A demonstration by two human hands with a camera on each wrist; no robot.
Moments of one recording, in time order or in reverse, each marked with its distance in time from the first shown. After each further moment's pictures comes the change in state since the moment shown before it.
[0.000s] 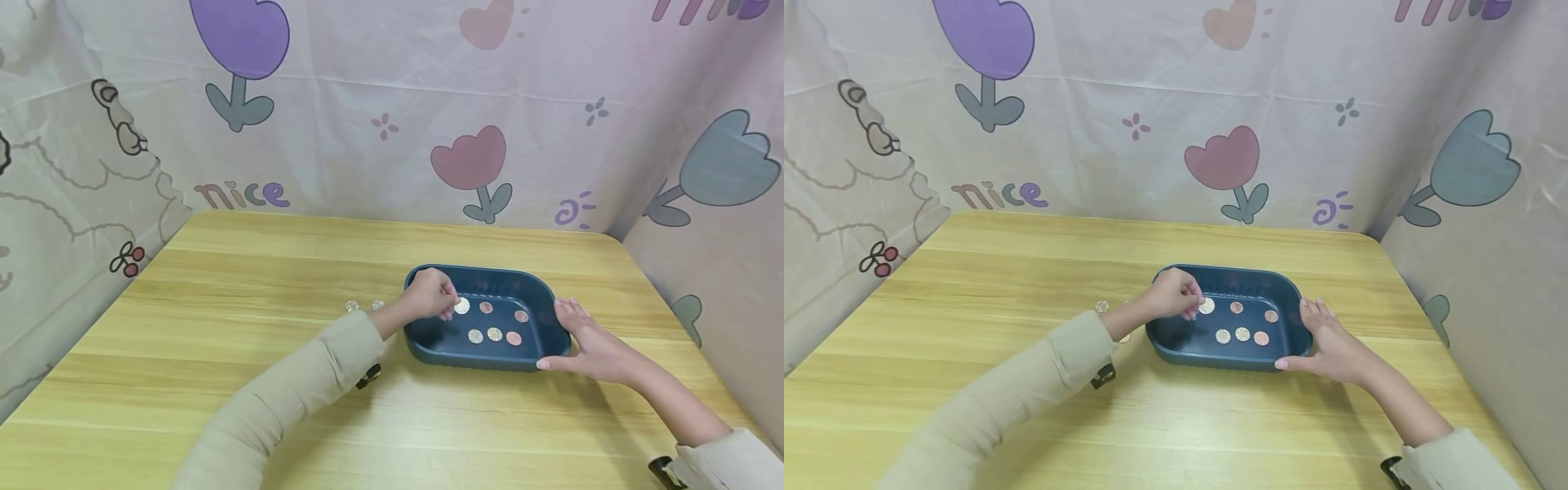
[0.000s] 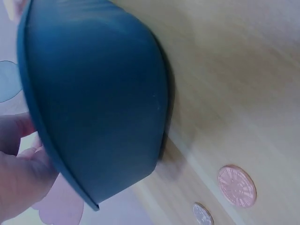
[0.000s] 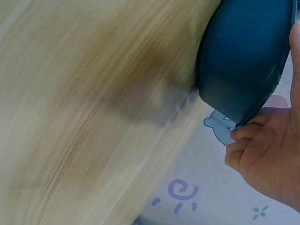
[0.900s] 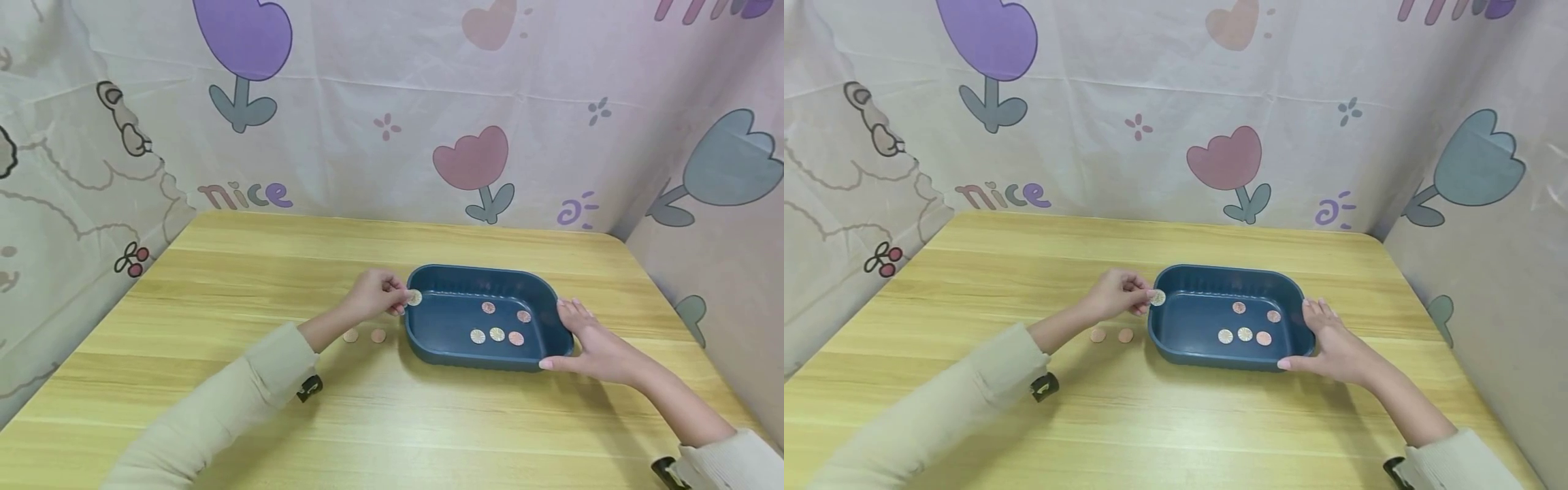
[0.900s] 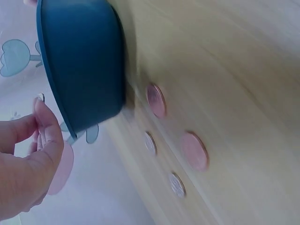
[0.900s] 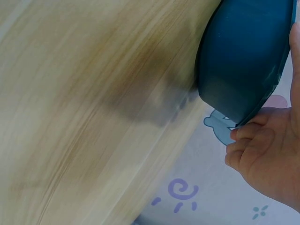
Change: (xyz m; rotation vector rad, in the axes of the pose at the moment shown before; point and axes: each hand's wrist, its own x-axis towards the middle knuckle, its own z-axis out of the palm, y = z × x) left_hand -0.043 -0.042 -0.054 -0.219 0.103 -0.020; right_hand 0.000 0.001 0.000 0.003 0.003 -0.005
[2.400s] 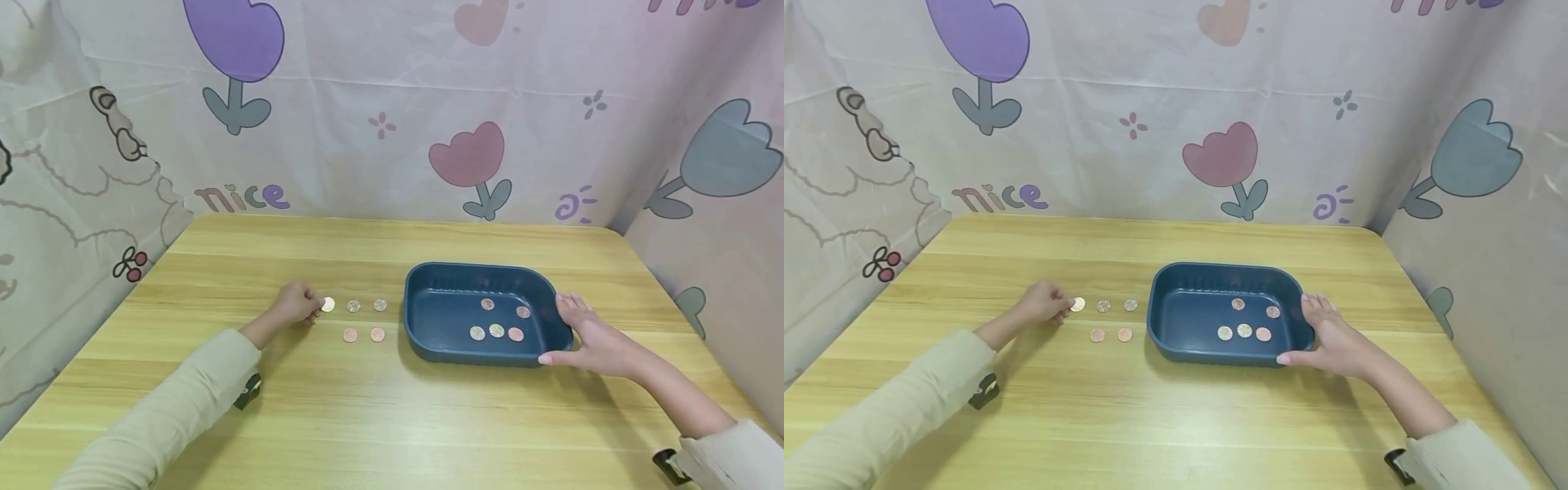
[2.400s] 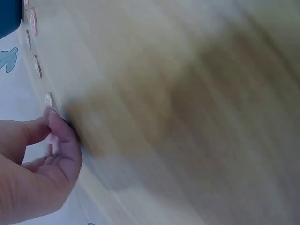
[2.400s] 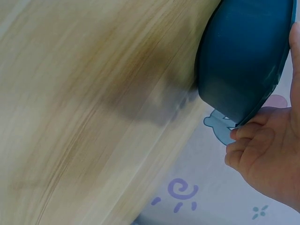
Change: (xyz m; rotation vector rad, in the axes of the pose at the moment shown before) left_hand -0.020 -0.081 -0.090 0.343 0.109 -0.230; right_hand 0.000 0.001 -0.002 -0.001 -0.013 0.012
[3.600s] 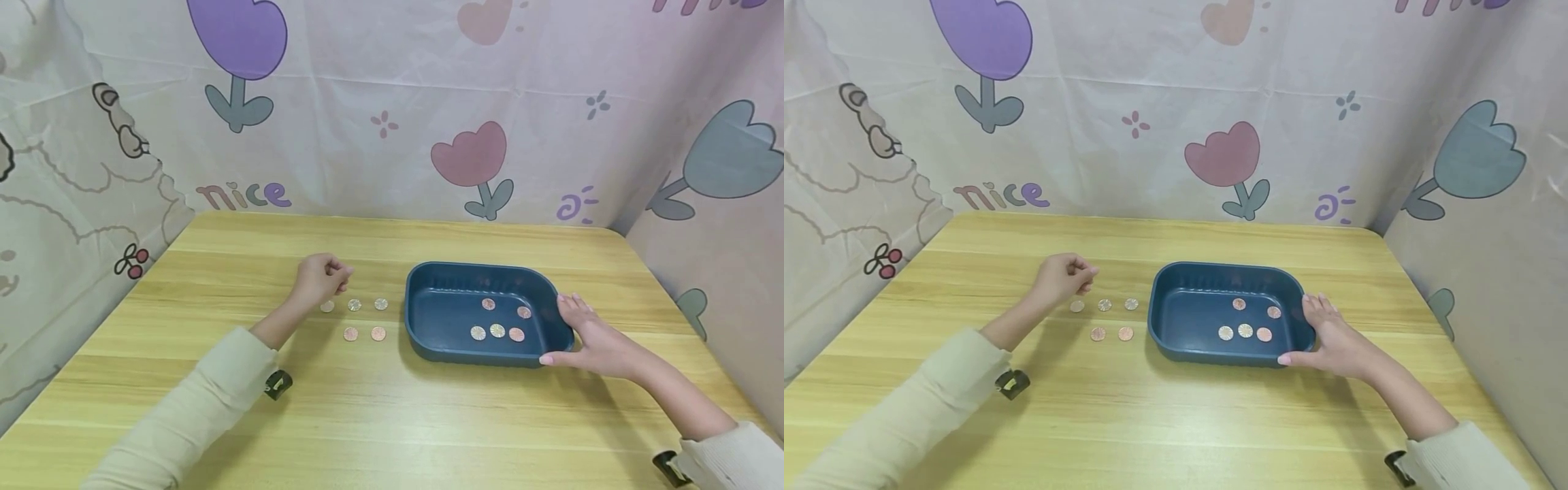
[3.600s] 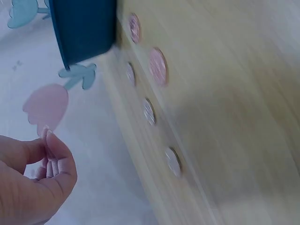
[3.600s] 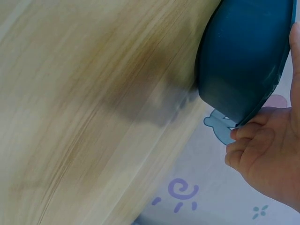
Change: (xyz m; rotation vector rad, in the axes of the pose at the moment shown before) left_hand -0.017 0.069 0.004 -0.172 0.214 0.138; right_hand 0.000 -0.001 0.000 0.000 0.001 -0.005
